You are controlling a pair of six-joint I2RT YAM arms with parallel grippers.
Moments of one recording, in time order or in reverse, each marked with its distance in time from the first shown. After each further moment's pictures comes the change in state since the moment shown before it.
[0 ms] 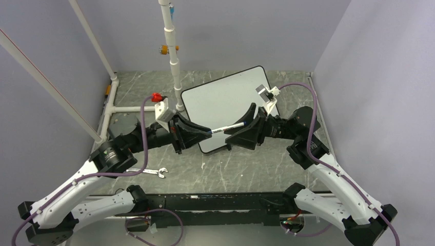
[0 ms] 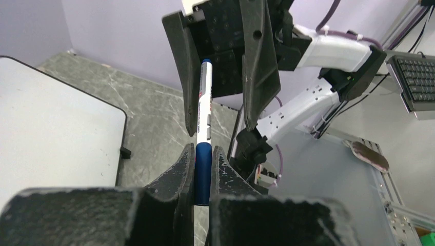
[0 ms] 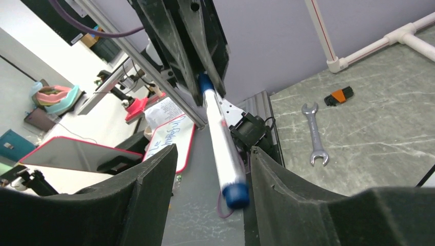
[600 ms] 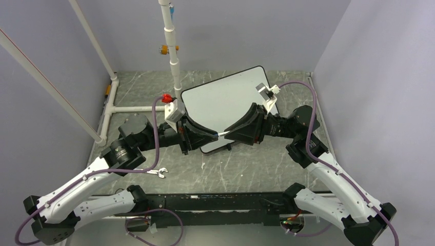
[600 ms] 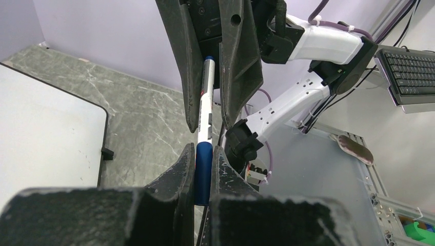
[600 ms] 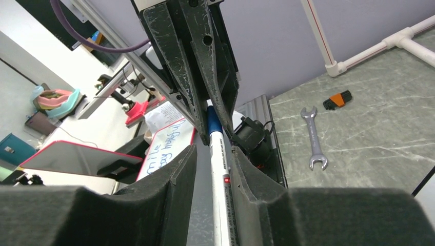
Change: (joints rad) left arm -0.001 0.052 -0.077 0.114 0.066 -0.040; right arm -0.002 0.027 0.006 0.034 -0.001 0.023
